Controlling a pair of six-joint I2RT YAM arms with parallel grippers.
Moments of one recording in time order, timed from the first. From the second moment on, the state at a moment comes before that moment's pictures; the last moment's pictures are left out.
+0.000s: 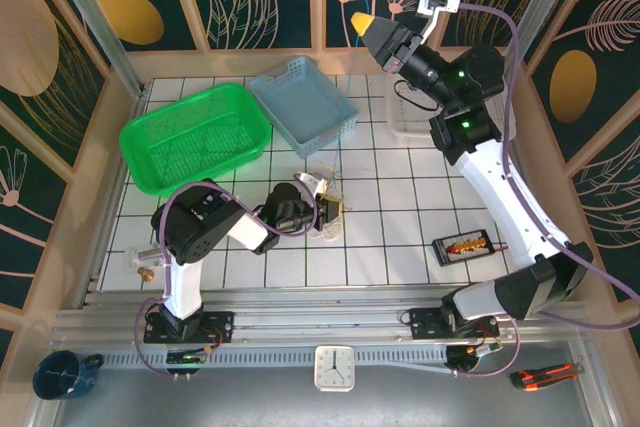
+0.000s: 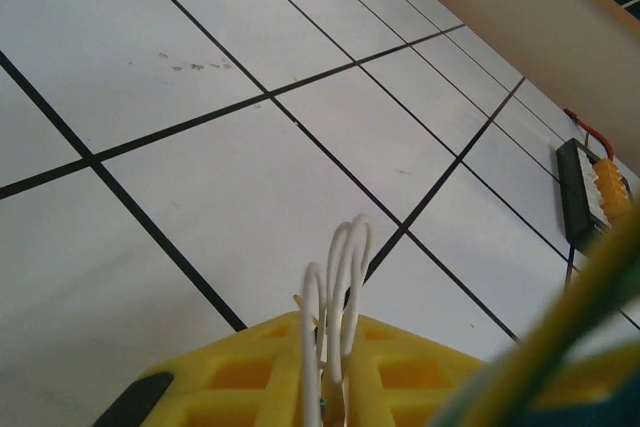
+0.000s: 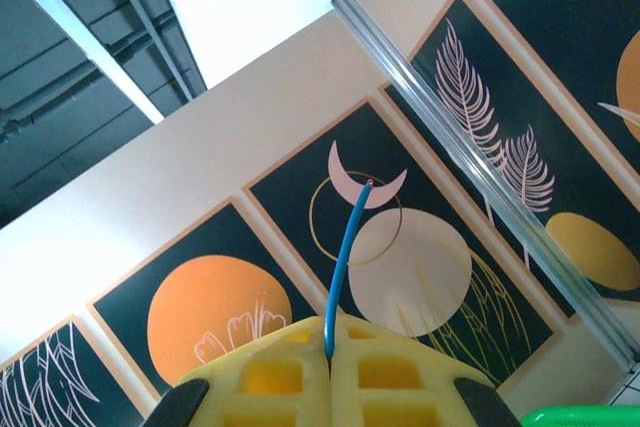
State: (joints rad) left arm -0.75 1.96 0.63 1.00 0.34 -0.43; right arm 0.42 1.40 1.54 0.40 -0.63 1.04
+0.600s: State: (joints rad) left arm -0.75 1.96 0.59 1.01 0.33 -0.43; right arm 0.01 1.45 1.77 0.49 -0.66 1.24
